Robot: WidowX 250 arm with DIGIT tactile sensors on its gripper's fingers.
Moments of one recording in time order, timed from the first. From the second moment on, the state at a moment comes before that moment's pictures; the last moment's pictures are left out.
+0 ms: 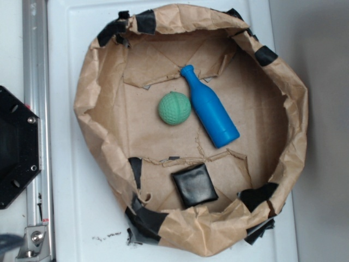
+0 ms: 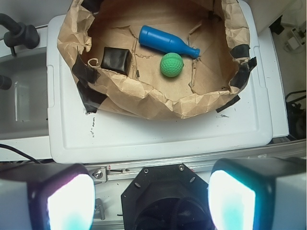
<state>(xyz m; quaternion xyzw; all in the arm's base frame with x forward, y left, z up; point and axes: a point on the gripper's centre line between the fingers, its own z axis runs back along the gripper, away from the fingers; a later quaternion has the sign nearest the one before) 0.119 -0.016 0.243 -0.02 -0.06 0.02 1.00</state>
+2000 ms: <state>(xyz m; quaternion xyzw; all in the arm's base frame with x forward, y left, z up) 0.275 -0.002 0.044 -0.07 0.03 -0.01 1.00</state>
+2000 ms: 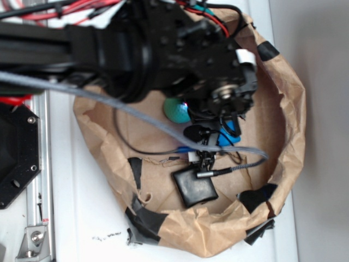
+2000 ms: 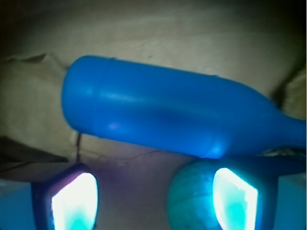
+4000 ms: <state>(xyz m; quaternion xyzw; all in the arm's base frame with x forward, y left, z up) 0.263 0.012 0.028 0.07 0.04 -0.05 1.00</state>
